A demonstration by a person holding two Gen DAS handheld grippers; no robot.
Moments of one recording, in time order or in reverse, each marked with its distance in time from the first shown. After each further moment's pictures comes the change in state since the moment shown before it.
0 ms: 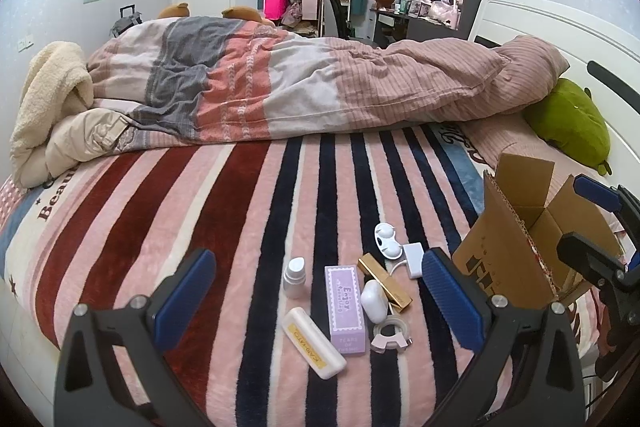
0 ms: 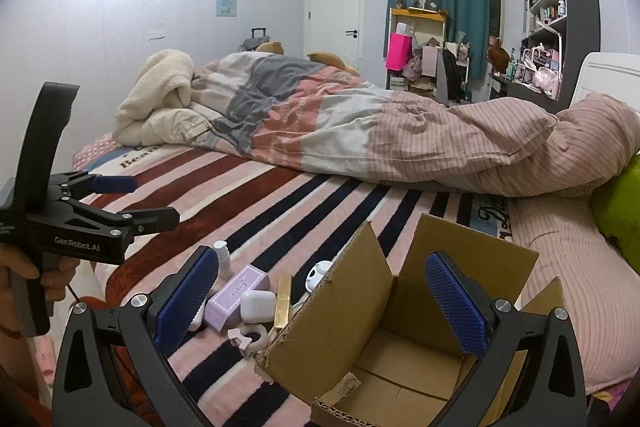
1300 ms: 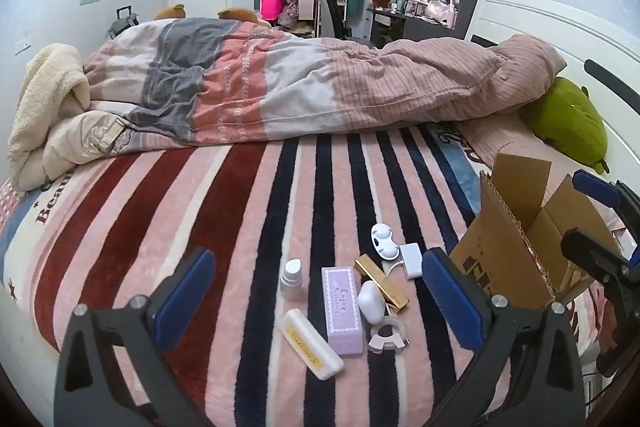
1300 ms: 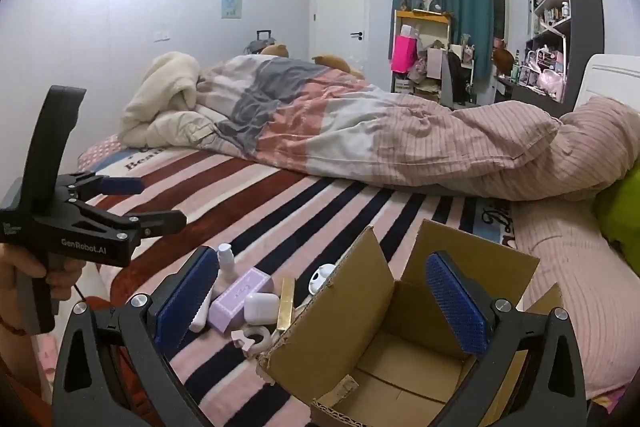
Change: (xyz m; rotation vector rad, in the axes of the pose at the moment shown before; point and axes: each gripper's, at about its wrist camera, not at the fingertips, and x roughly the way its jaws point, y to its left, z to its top) left arm -0.001 -0.006 0.002 0.004 -0.001 -0.011; right arm -0.001 0.000 0.007 0.000 -0.004 0.031
